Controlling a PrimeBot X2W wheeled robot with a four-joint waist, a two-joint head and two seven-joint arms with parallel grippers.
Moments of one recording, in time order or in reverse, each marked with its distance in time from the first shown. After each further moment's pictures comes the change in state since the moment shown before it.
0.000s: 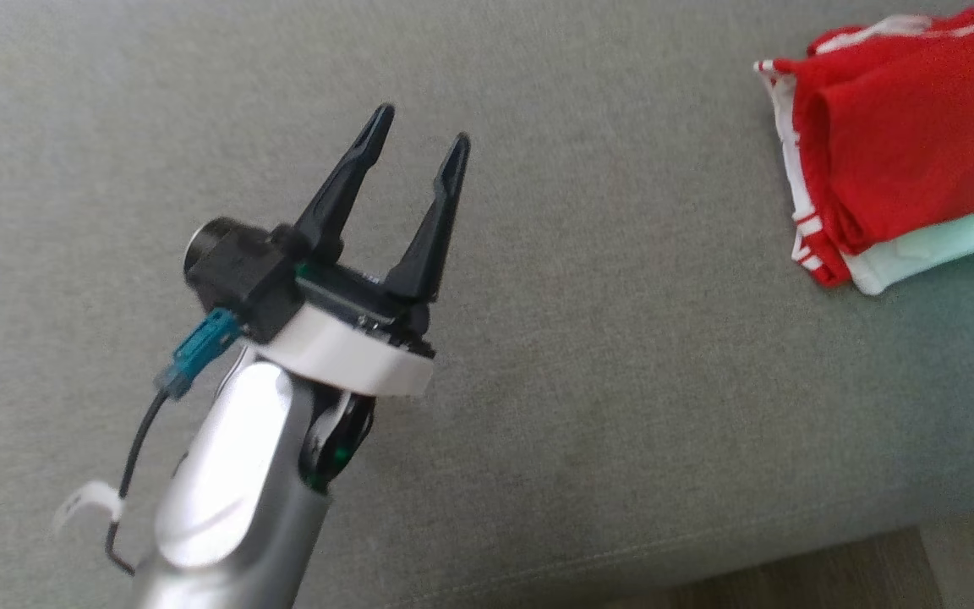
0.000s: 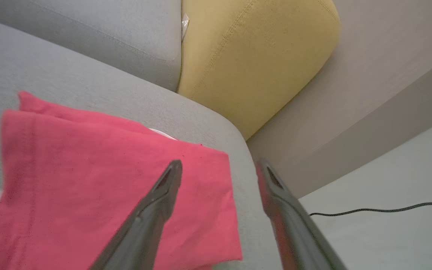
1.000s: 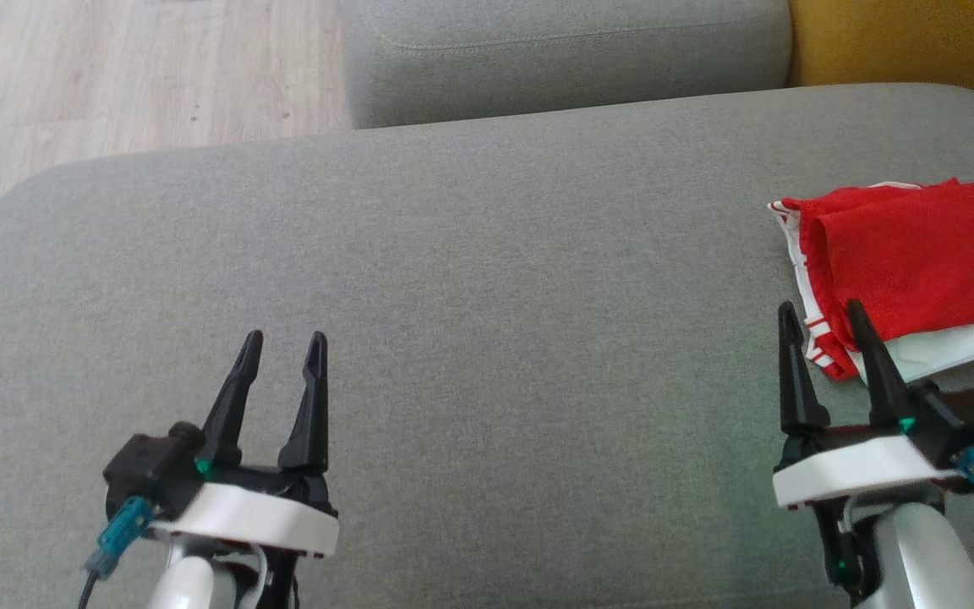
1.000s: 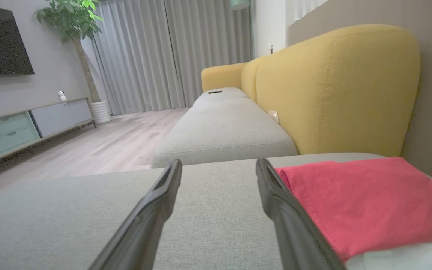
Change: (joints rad) left arm 0.424 0.003 0.218 -0.036 -0.016 0.046 0.000; right arm 0.433 0.386 0.075 -0.149 0.300 0.000 -0.341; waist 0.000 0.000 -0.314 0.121
